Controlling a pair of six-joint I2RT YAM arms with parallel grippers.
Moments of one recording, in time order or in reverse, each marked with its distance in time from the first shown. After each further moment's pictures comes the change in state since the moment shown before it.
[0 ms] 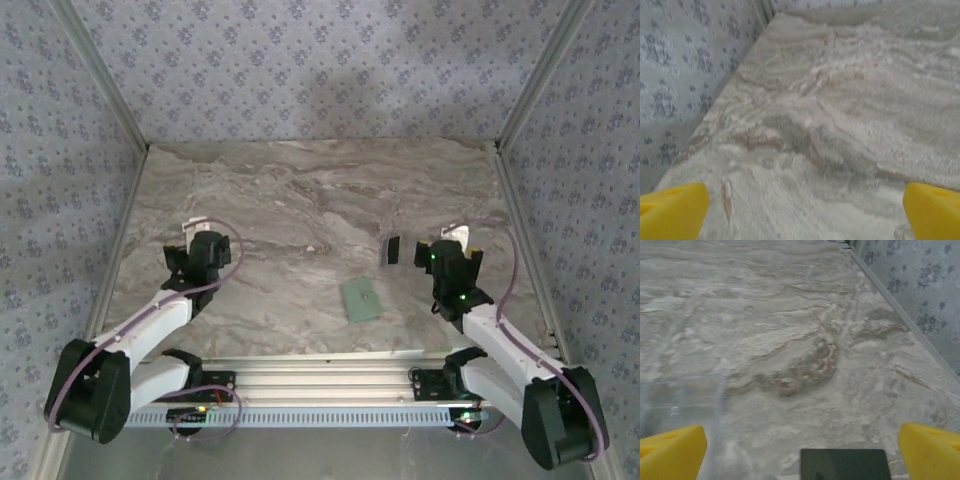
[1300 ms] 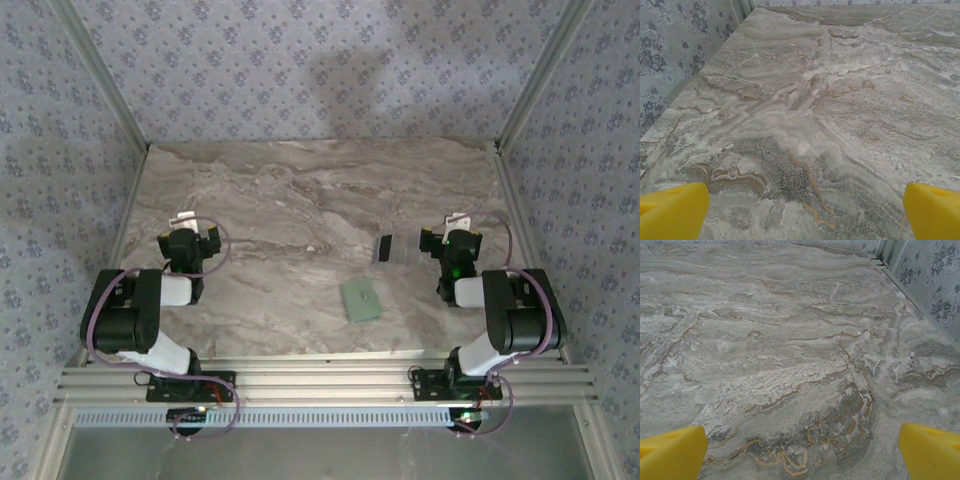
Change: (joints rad) left arm 0.299 0.434 -0.077 0.640 0.383 0.109; right arm -0.192 0.562 0.029 0.660 -0.278 -0.160
